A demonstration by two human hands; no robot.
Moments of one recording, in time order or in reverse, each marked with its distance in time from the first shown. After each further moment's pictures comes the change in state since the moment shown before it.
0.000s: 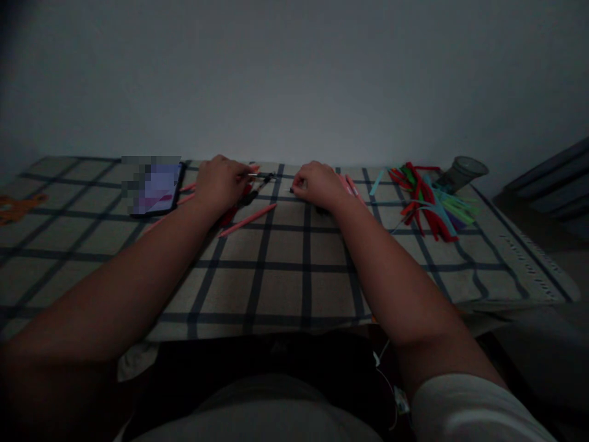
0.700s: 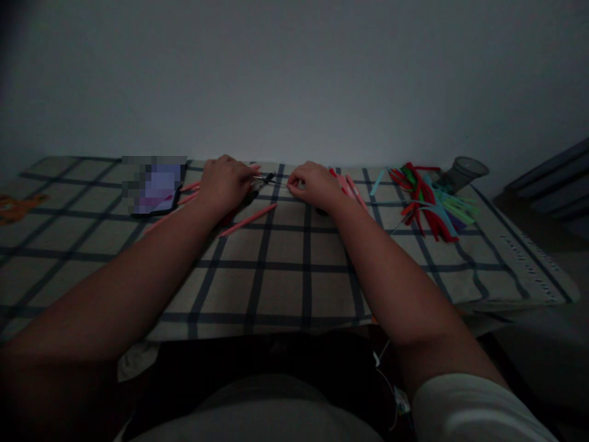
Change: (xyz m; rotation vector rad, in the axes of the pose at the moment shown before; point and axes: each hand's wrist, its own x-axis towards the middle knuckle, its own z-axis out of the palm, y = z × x) left_hand 0.000 0.000 0.008 -0.041 0.085 0.134; right_hand -0.001 -0.010 -0.004 0.144 0.017 -0.038
